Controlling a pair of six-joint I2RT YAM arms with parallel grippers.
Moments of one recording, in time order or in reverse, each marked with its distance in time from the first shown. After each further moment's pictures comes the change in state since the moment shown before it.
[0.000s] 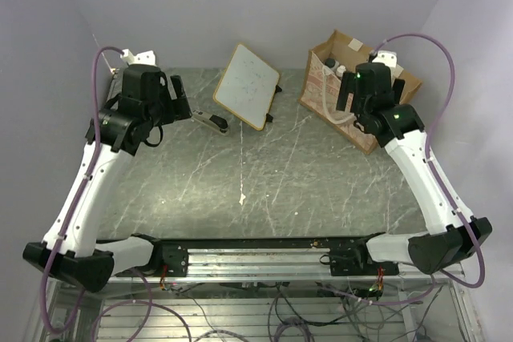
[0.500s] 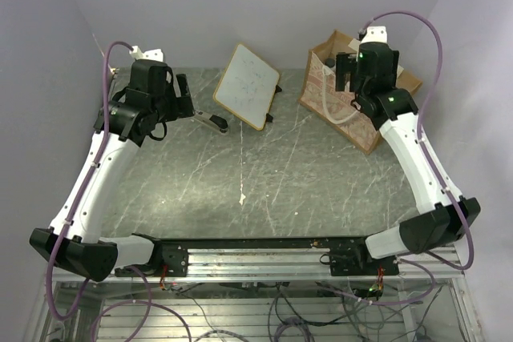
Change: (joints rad) left arm 0.002 0.095 0.043 -0.004 -0.005 0.053; right arm -0.040 0.129 0.129 0.196 -0.042 -0.271
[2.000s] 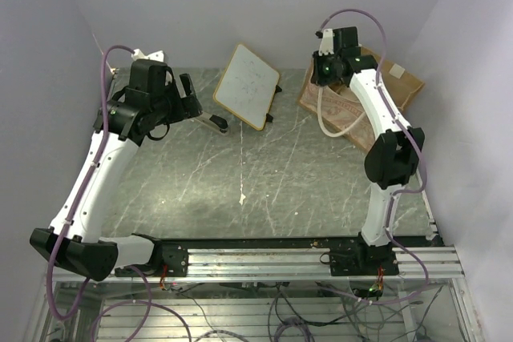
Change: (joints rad) left arm 0.005 0.002 0.001 -0.011 0.168 -0.109; right arm -0.105 0.658 0.507 -0.160 -0.711 -0.015
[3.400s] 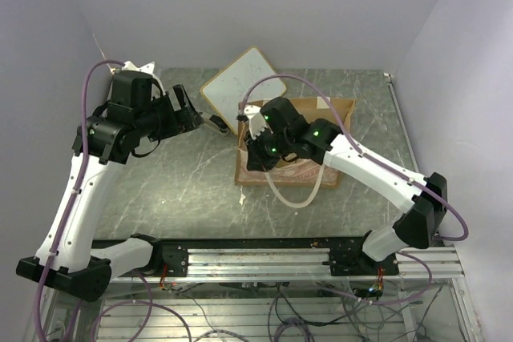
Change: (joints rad) left arm 0.001 -0.121 0.009 -0.128 0.156 -0.070; right arm 0.672 -0.550 -0.636 -0.007 -0.116 0.154
